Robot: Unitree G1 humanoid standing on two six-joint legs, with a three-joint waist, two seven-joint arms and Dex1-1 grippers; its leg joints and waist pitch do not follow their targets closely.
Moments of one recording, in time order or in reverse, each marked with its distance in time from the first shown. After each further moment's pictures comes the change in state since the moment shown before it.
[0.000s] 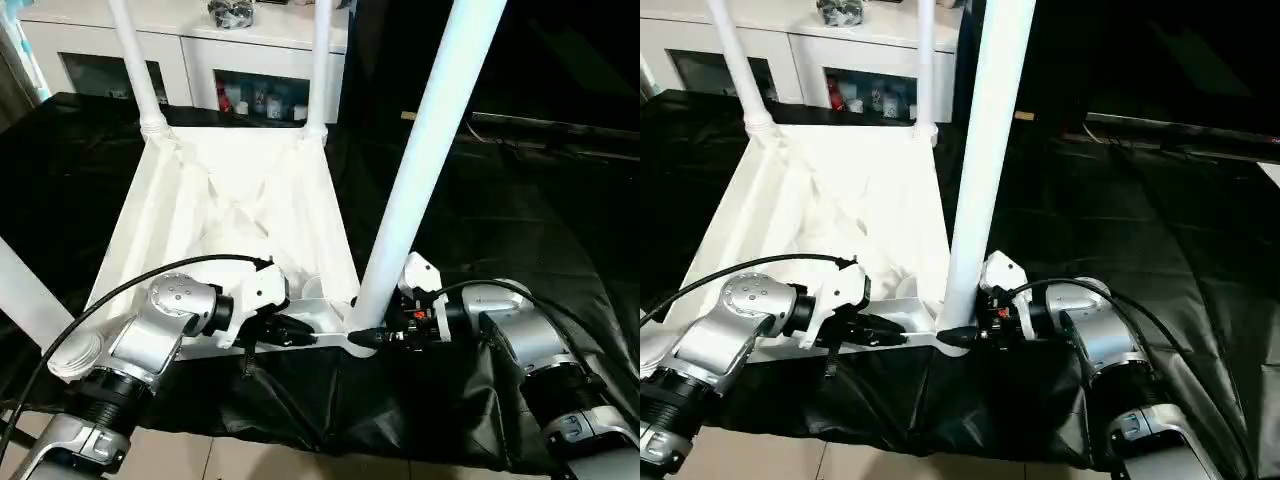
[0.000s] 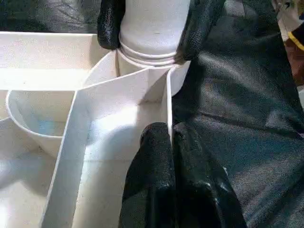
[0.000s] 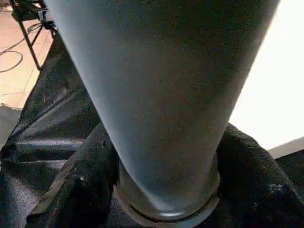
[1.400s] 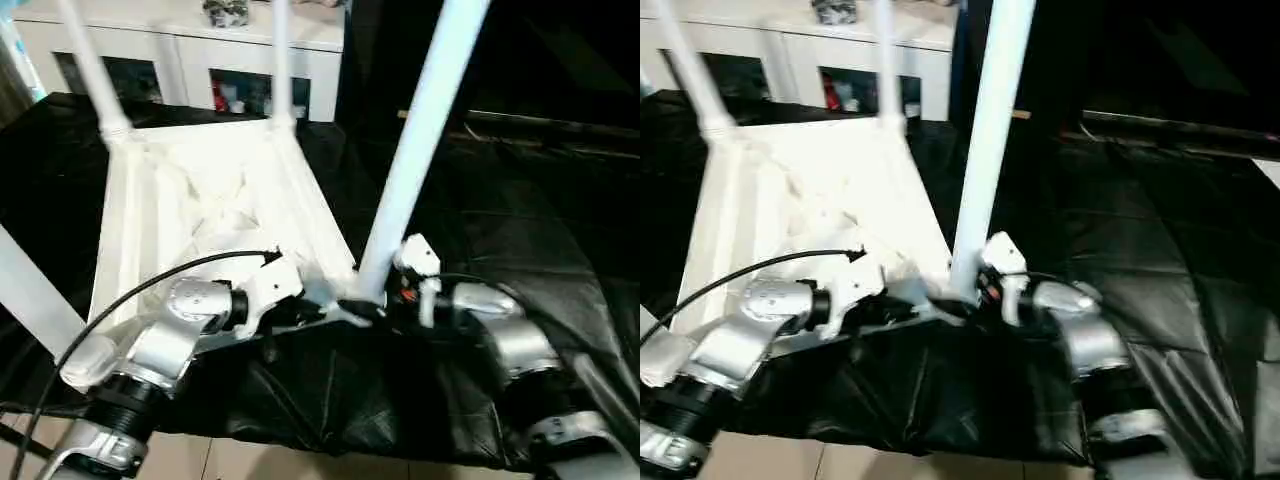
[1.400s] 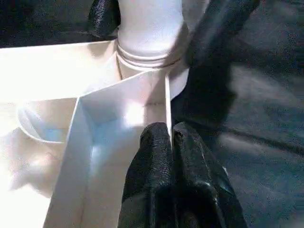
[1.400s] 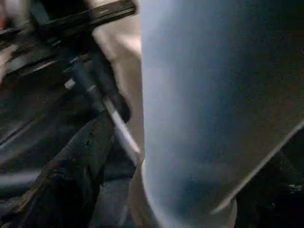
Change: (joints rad) left arm 0.014 -0.039 0.008 -0.025 0.047 -0.013 0.121; right arm -0.013 0.020 -0.029 0.010 0.030 -0.038 -0.090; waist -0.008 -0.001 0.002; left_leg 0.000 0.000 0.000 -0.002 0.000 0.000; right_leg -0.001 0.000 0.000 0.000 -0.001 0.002
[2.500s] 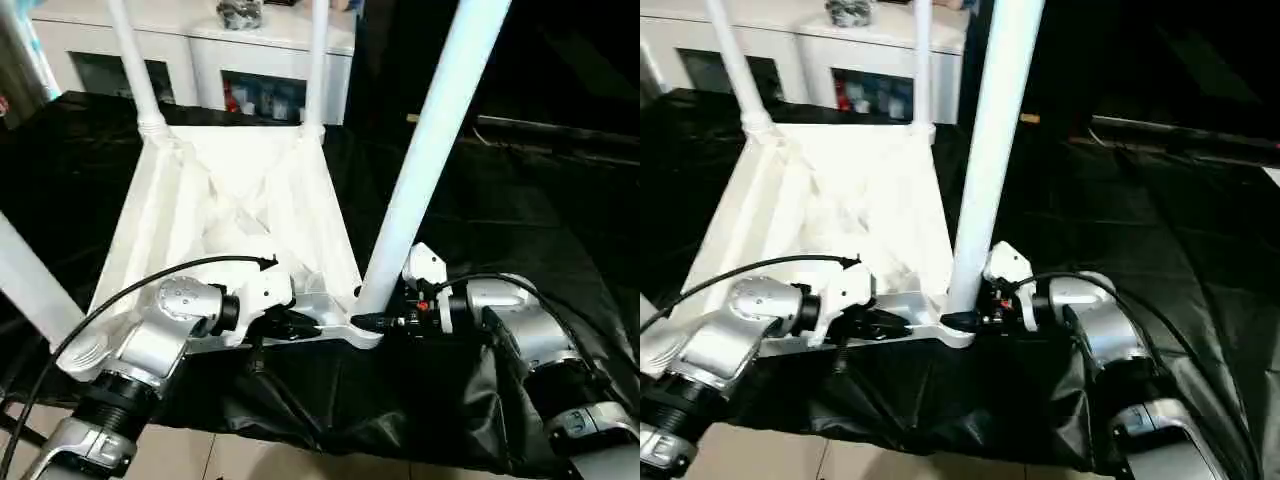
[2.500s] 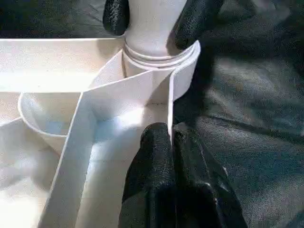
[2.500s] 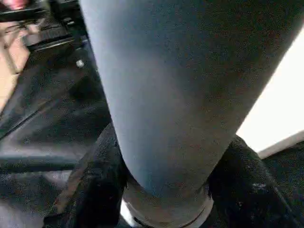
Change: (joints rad) left arm -0.003 -0.038 0.008 0.042 0.007 0.002 0.031; right arm 0.019 -0.023 -0.006 -0.006 -0.014 0.013 -0.032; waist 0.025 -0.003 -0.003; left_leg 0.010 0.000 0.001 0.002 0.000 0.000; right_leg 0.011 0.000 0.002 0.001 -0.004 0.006
